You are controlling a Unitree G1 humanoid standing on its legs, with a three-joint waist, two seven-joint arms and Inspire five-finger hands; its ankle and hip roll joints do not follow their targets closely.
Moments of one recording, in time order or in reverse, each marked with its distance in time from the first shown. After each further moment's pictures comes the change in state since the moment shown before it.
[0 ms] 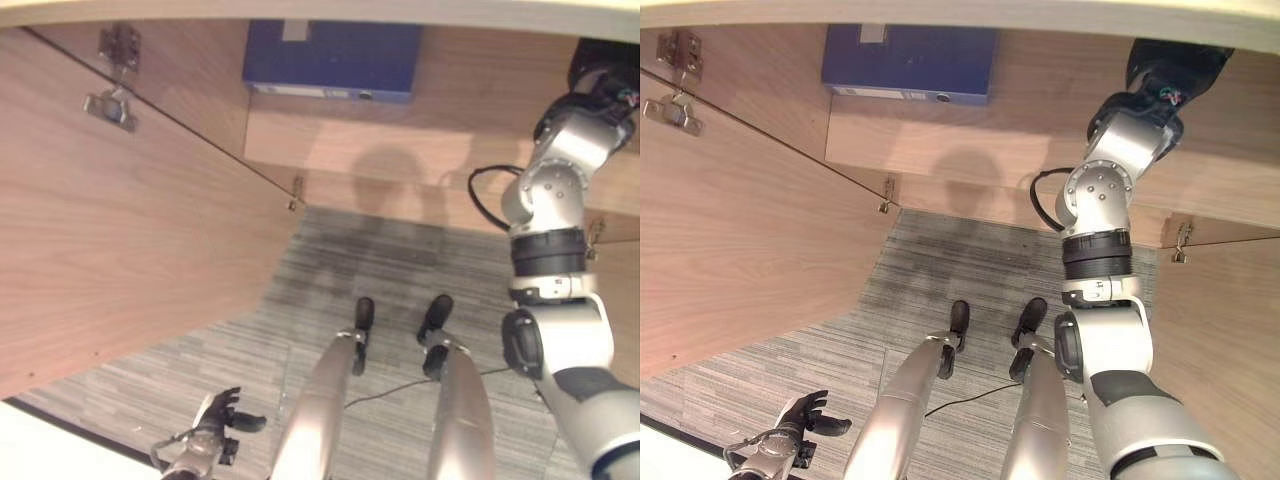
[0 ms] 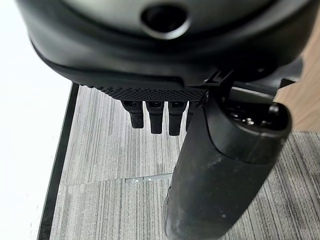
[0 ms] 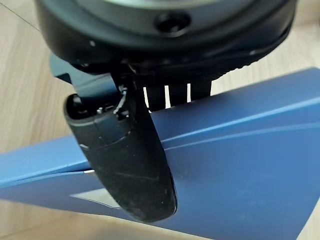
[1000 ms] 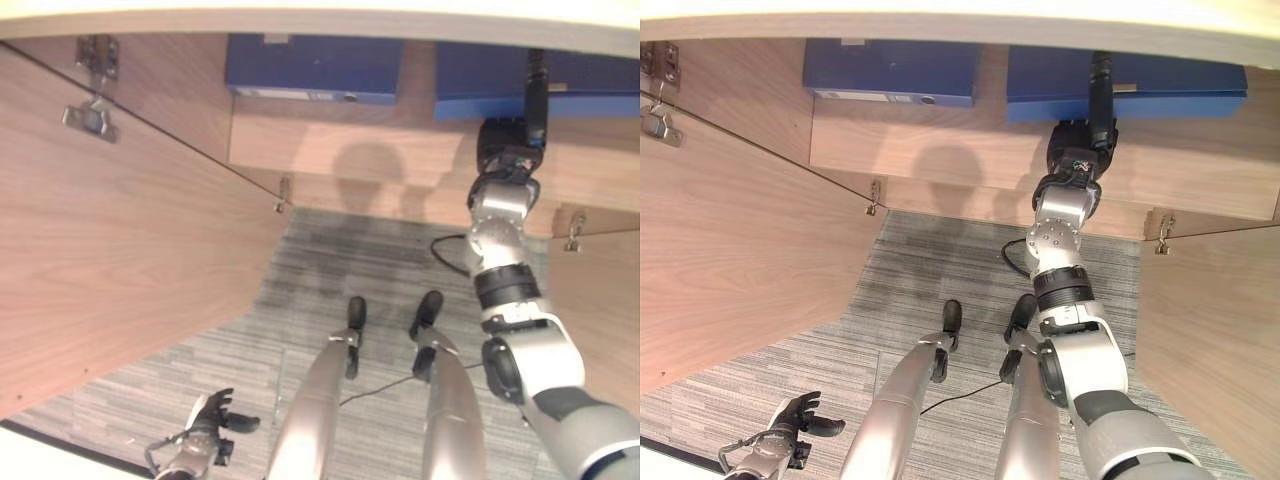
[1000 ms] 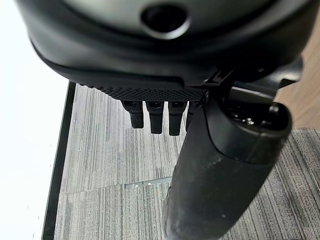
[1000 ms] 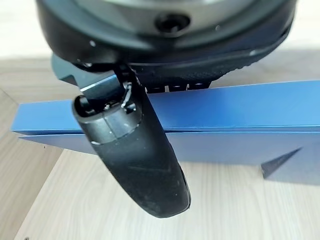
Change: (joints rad) left arm -0.001 0.009 -0.001 0.004 0.001 0.002 0.020; right arm 0.154 0.115 0.036 0.075 -0.032 0.113 -0.078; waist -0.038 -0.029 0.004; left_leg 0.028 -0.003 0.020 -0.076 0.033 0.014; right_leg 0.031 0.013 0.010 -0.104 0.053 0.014
